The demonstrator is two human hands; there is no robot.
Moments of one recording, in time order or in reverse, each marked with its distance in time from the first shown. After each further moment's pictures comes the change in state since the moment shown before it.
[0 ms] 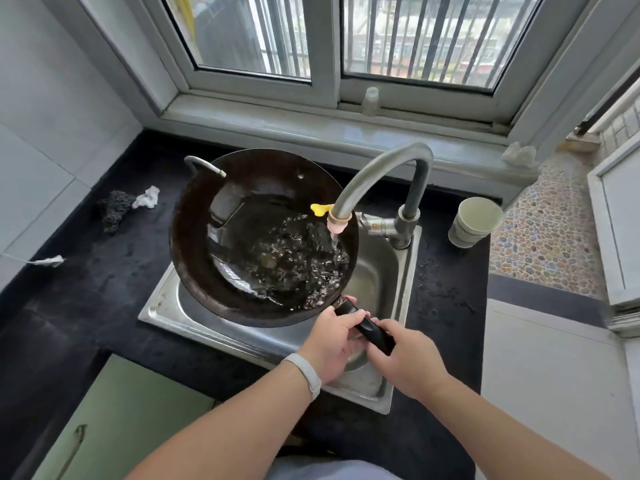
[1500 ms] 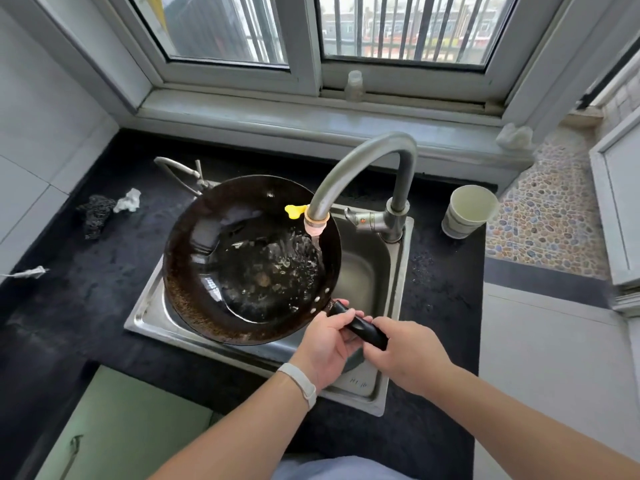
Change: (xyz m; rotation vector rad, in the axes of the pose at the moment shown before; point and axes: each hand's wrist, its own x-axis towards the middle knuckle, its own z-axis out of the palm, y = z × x) left_hand 0.010 -0.008 0.003 -0.124 -0.001 -0.040; right_hand 0.013 0.002 -0.021 -0.138 -0.089 -0.070
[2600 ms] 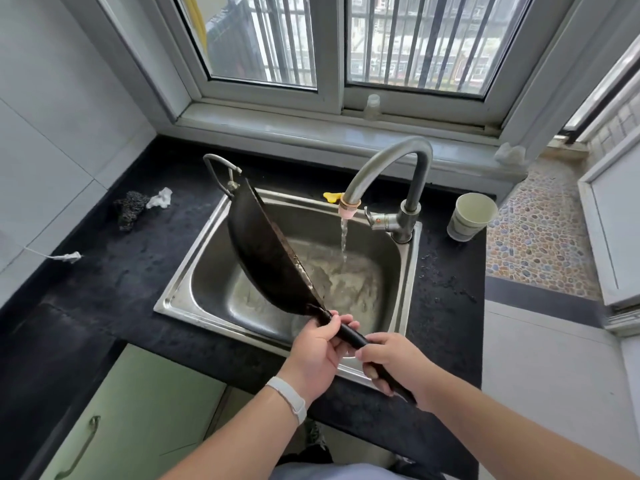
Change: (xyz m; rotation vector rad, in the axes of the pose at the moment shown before) left_hand -0.060 0.000 -0.045 -0.053 0.029 0.125; right_hand -0.043 -0.057 0.011 1.028 -0.441 0.347
